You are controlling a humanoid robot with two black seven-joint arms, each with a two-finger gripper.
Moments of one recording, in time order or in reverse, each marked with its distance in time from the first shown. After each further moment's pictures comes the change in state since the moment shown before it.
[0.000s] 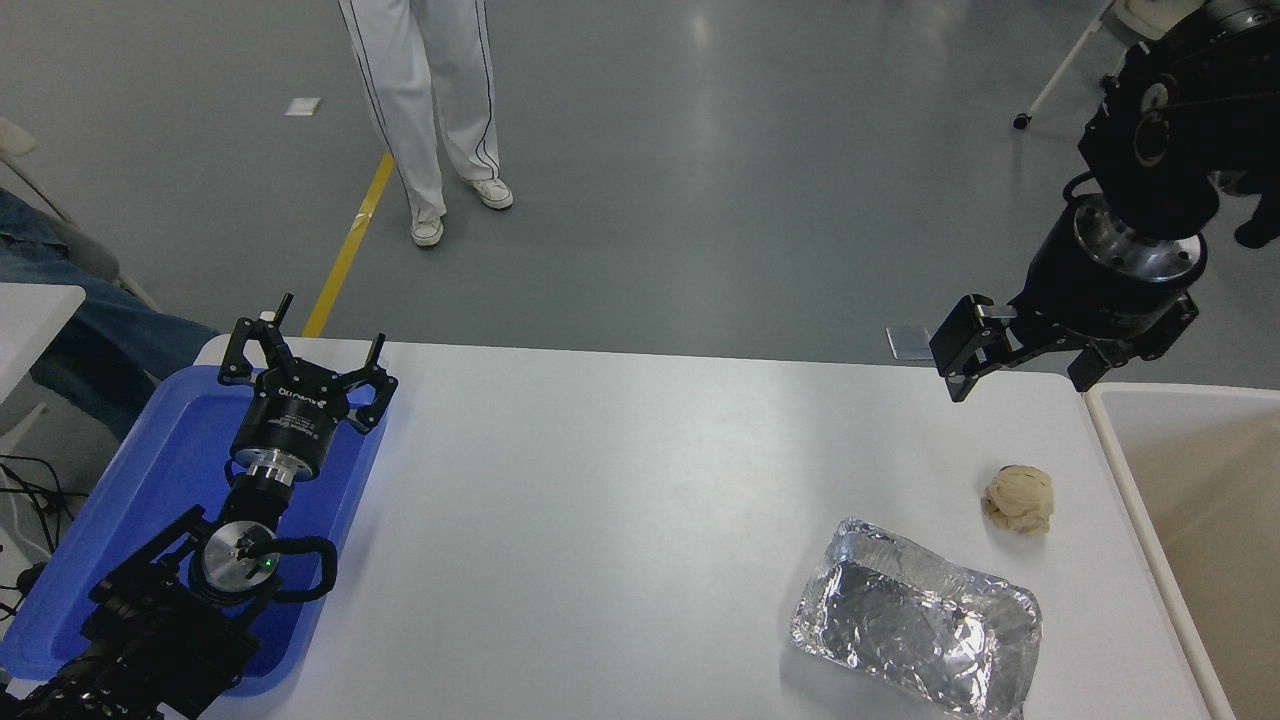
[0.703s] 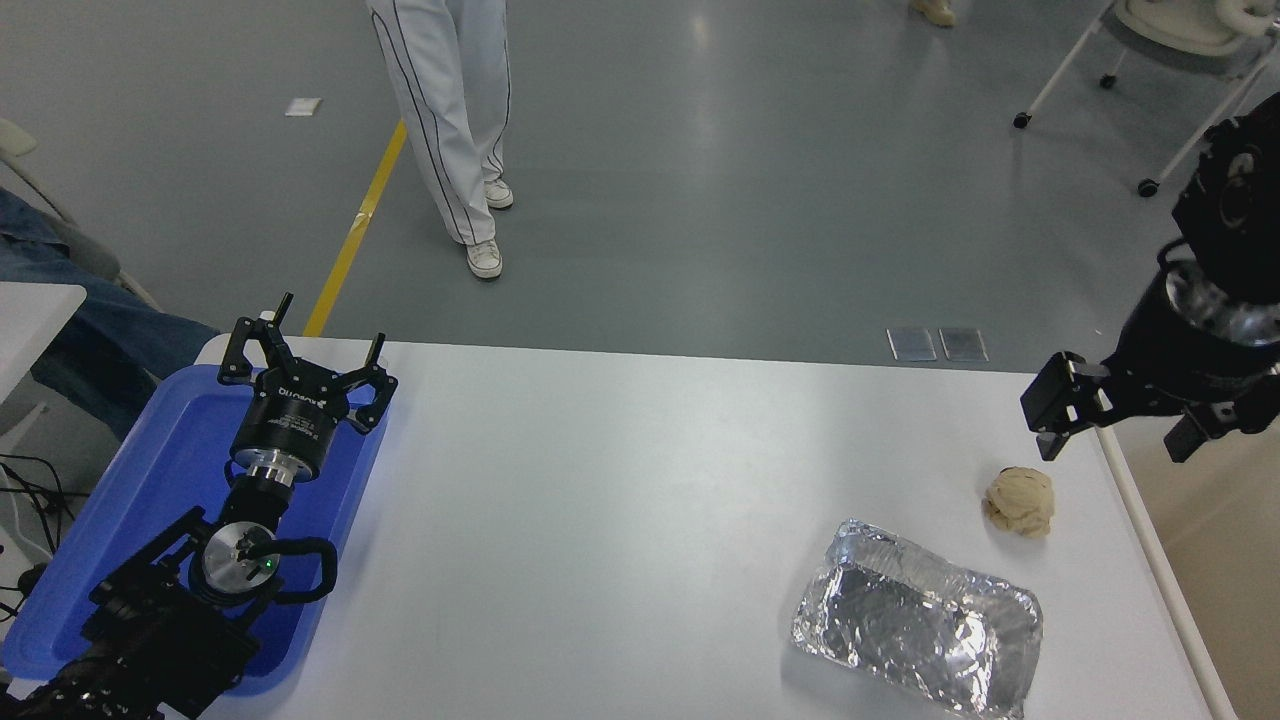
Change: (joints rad) left arm 0.000 0.000 0.000 0.000 0.000 0.000 0.000; right arm -0.156 -0.137 -0.082 -0.005 -0.028 0.000 0.000
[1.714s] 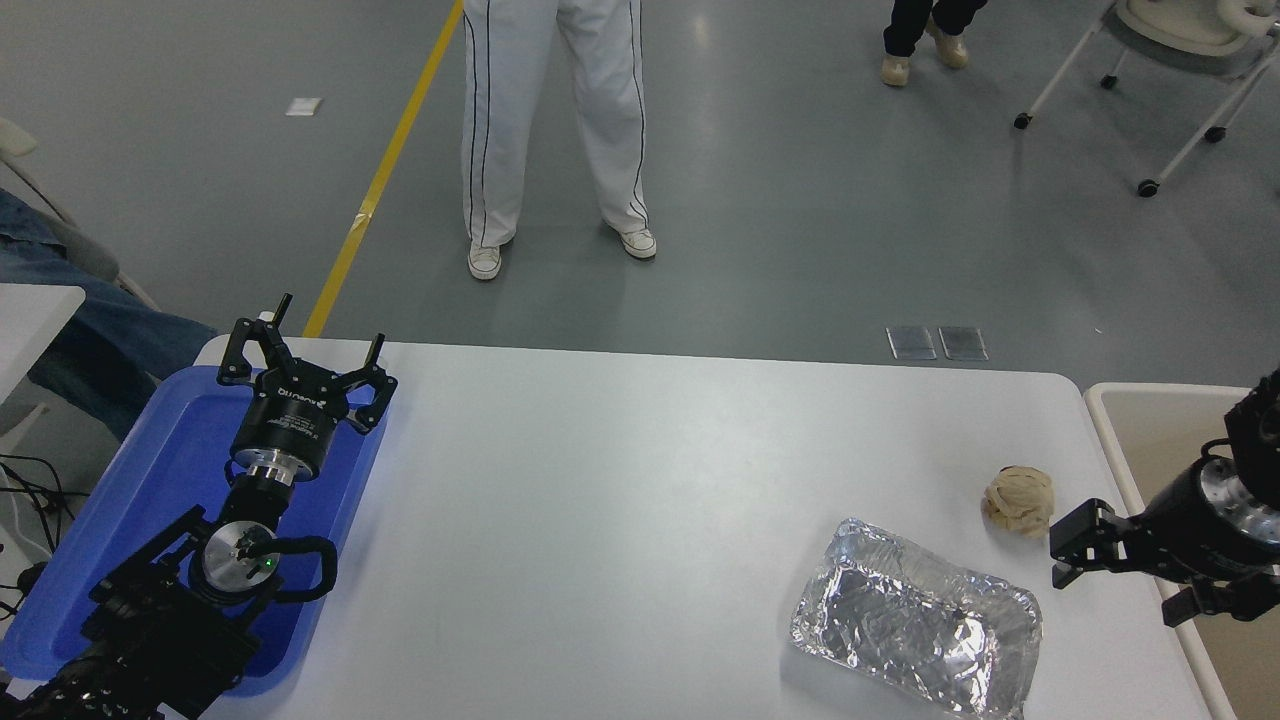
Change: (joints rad) left arm 0.000 0.000 0.000 0.000 0.000 0.000 0.000; right arm -0.455 -0.228 0.187 -0.018 -0.025 -0.356 0.001
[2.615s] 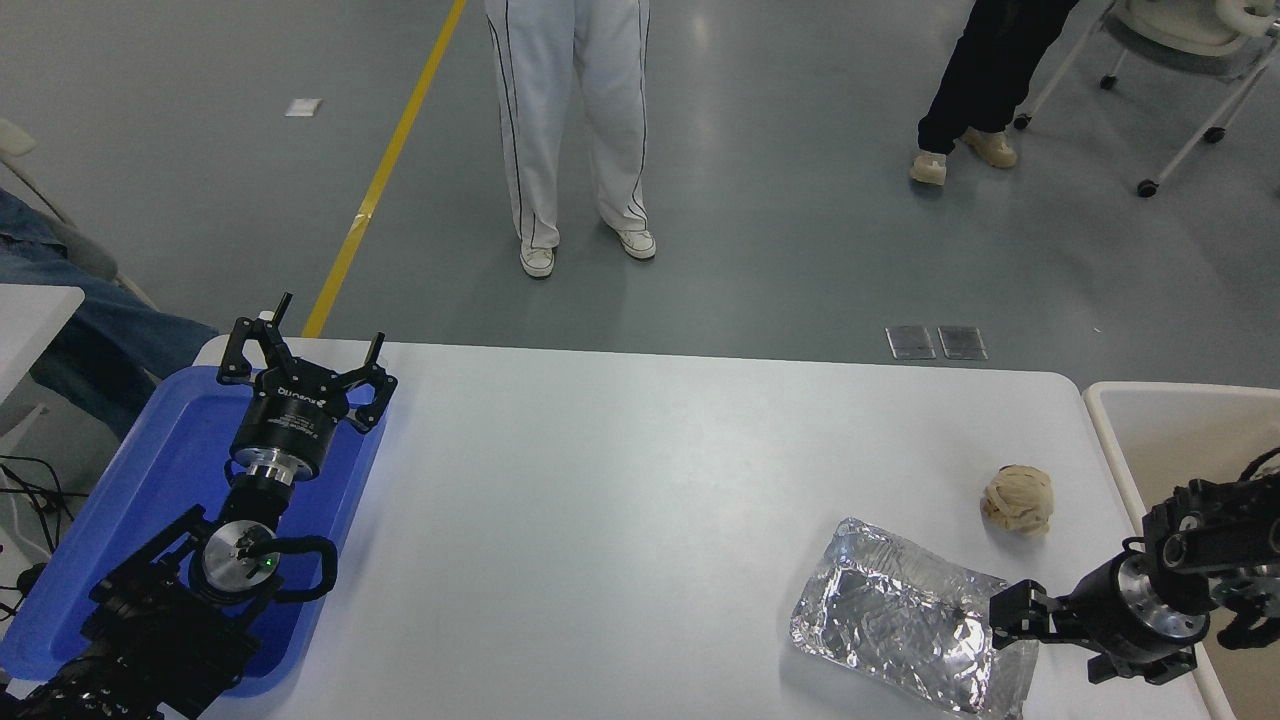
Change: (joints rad) left arm 0.000 0.000 -0.001 0.000 0.000 0.000 0.000; right arm -0.374 0.054 0.222 -0.117 -0.056 -0.142 0.000
